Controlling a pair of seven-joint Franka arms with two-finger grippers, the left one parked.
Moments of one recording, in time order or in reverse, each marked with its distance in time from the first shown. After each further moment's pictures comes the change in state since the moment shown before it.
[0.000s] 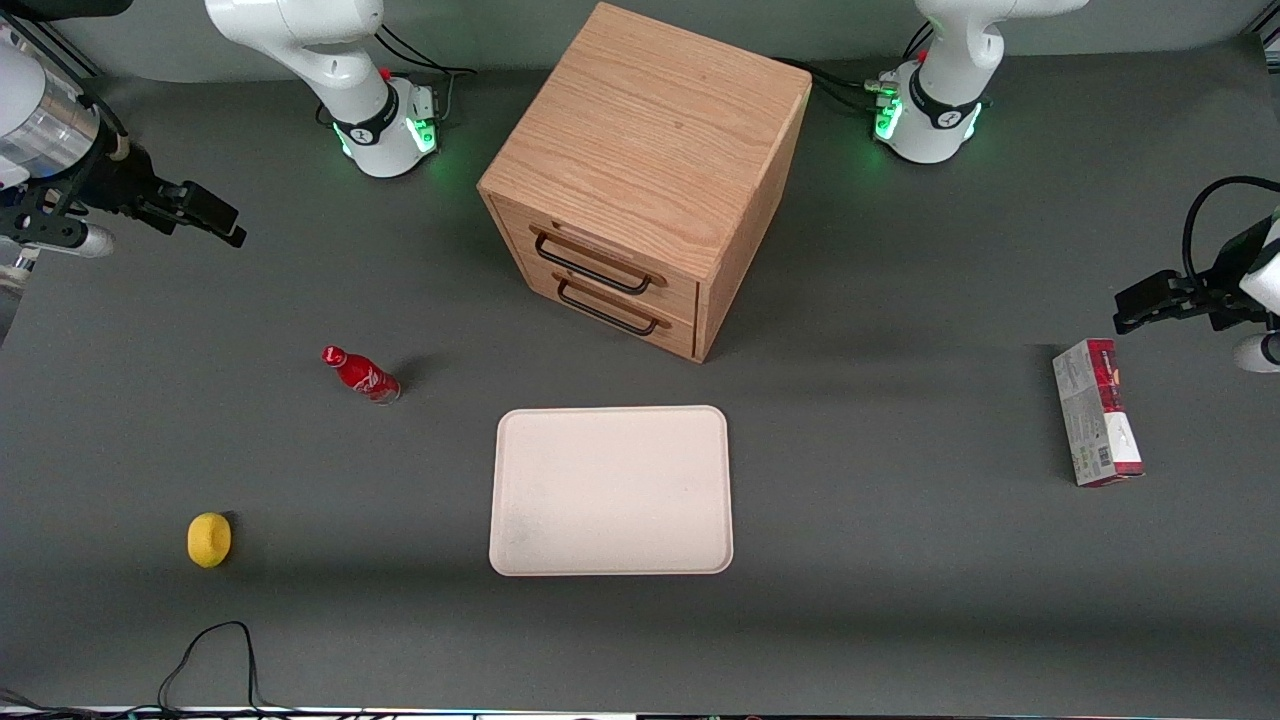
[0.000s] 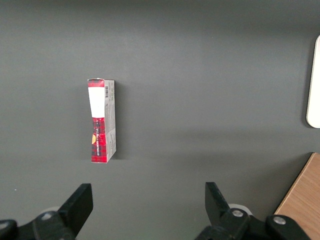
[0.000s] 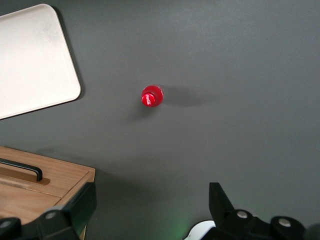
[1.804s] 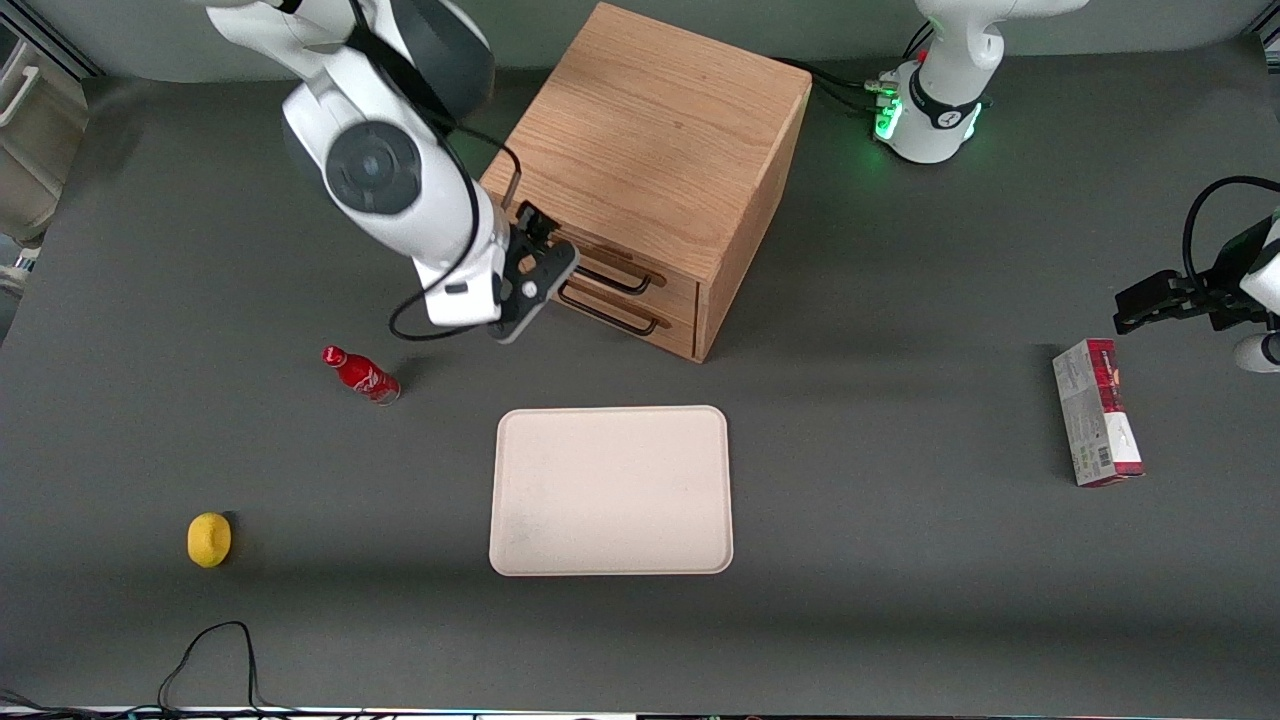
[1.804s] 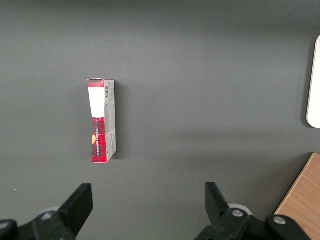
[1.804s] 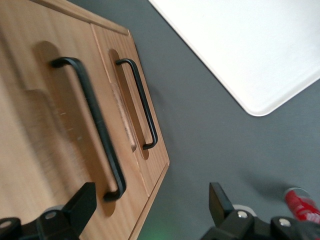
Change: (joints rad) arm 0.027 0.683 0.625 0.446 -0.046 0.011 -0.427
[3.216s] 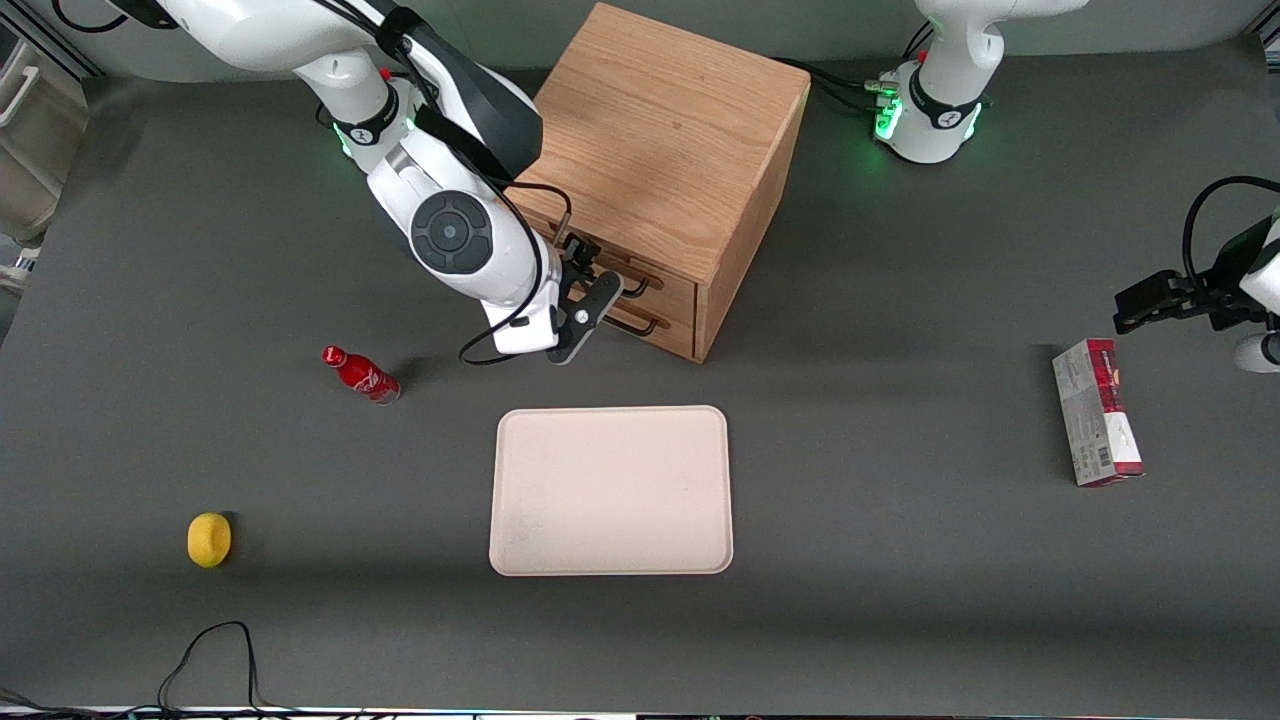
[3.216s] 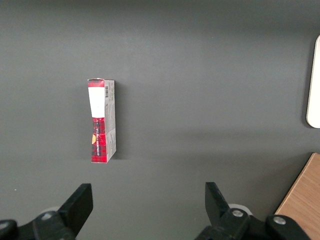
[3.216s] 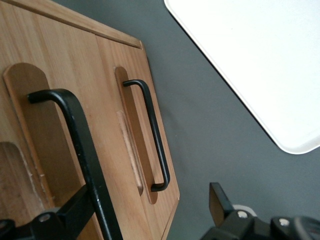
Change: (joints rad) arm 0.014 0.065 0.039 -0.091 -0.026 0.197 -0.002
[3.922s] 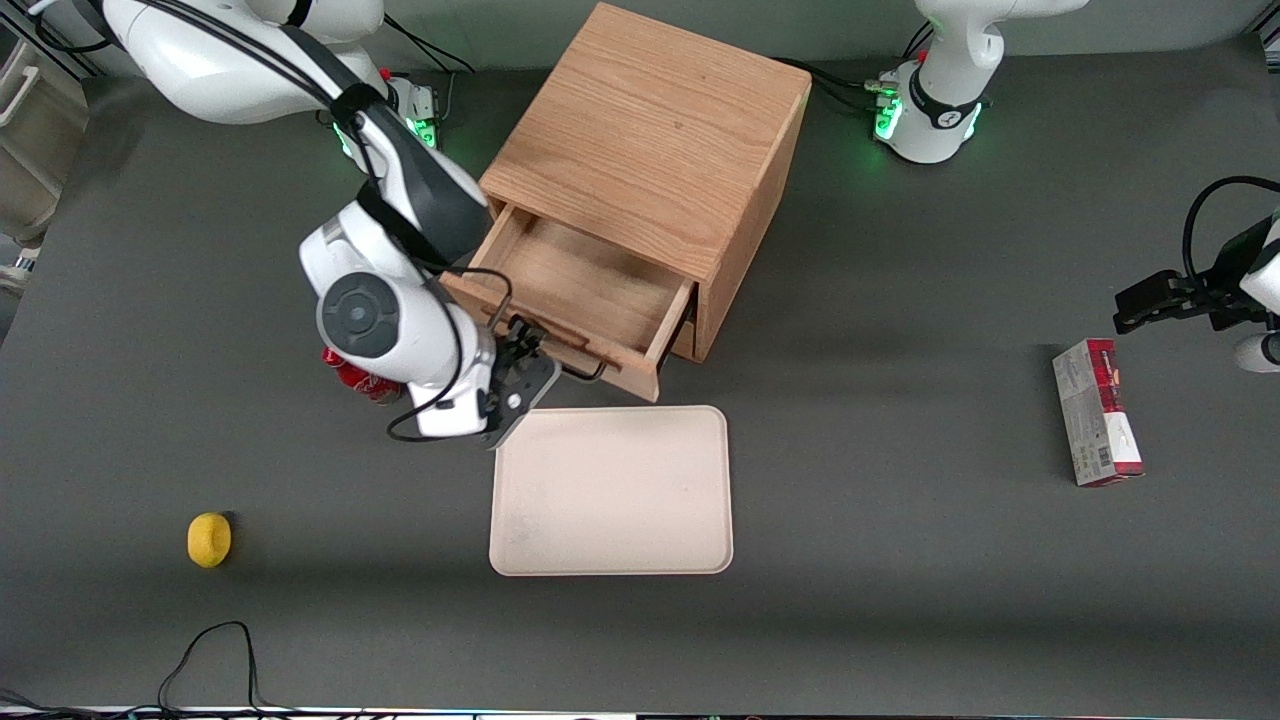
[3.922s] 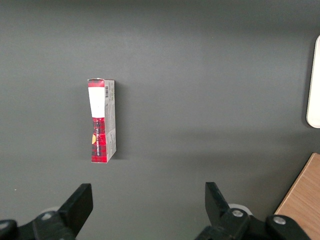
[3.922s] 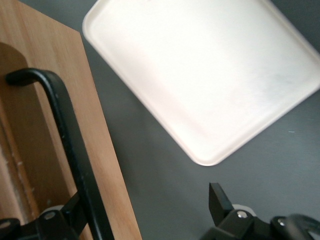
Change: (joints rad) arm -0.027 0.089 -0.146 0.149 -0.071 0.039 -0.120
